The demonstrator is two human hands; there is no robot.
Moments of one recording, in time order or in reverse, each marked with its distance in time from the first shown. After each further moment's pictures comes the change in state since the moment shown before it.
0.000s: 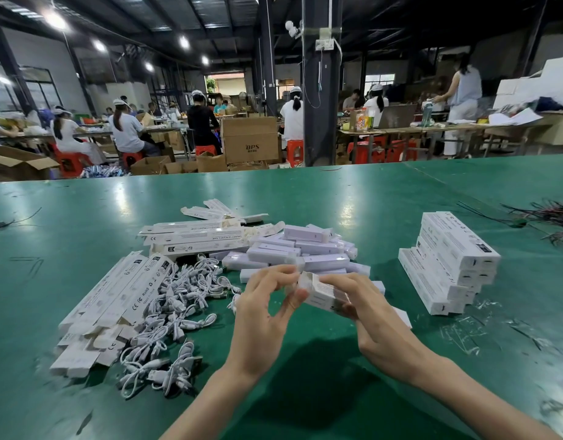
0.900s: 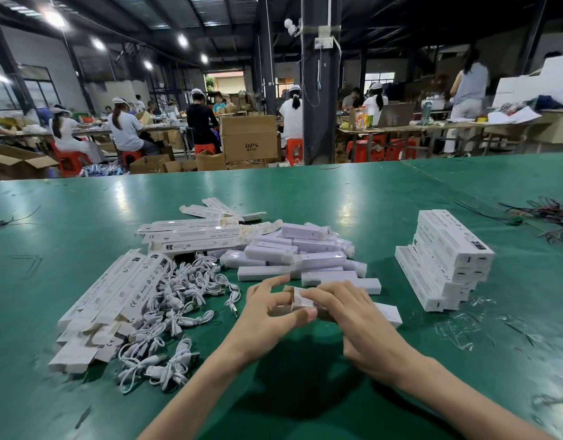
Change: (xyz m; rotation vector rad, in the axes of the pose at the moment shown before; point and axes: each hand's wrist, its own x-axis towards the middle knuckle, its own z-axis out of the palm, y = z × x) left_hand 0.004 -0.004 -0.005 -0.031 -0.411 -0.395; right_hand -0.001 -0.001 0.012 -0.234 -0.014 -0.163
